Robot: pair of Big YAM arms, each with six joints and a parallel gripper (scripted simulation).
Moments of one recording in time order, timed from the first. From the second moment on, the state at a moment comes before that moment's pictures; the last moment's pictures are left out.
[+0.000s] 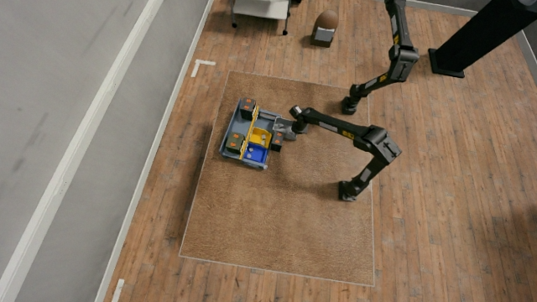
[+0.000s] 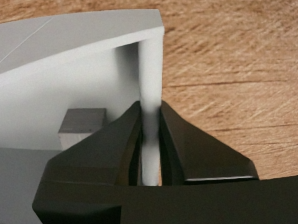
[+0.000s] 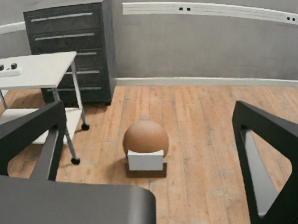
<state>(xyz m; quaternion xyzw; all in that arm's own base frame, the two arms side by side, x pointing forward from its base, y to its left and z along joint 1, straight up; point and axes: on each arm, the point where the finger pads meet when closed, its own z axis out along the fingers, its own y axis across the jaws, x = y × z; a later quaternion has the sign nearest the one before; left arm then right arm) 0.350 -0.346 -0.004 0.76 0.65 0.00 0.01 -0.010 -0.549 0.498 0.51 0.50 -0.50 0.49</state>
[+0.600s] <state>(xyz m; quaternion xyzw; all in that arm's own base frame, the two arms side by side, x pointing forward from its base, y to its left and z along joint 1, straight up) 0.350 -0.347 -0.005 0.76 0.65 0.00 0.01 -0.010 -0.549 0.498 0.51 0.50 -0.50 0.49</state>
